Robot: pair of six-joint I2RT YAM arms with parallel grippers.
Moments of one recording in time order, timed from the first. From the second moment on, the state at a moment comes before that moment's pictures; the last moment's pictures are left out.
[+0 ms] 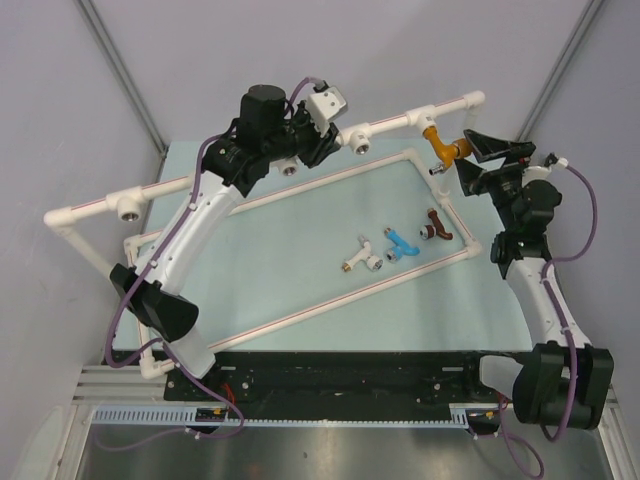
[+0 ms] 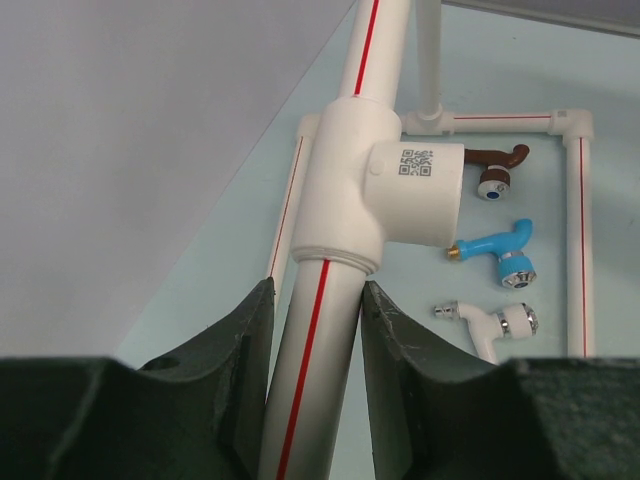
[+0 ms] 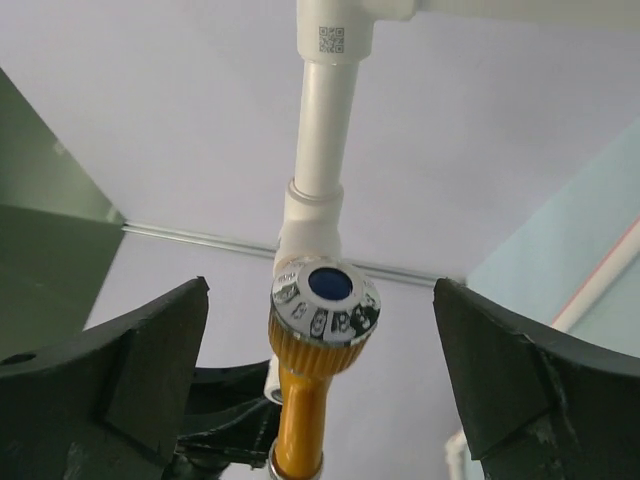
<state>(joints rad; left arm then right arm) -0.56 1.69 1.95 -0.59 0.34 0.39 -0.08 1.18 0.84 0.55 -0.33 1.56</state>
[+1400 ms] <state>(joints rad) -0.56 1.69 1.96 -0.60 0.34 0.39 0.33 1.11 1.02 0.15 -0.02 -0.38</state>
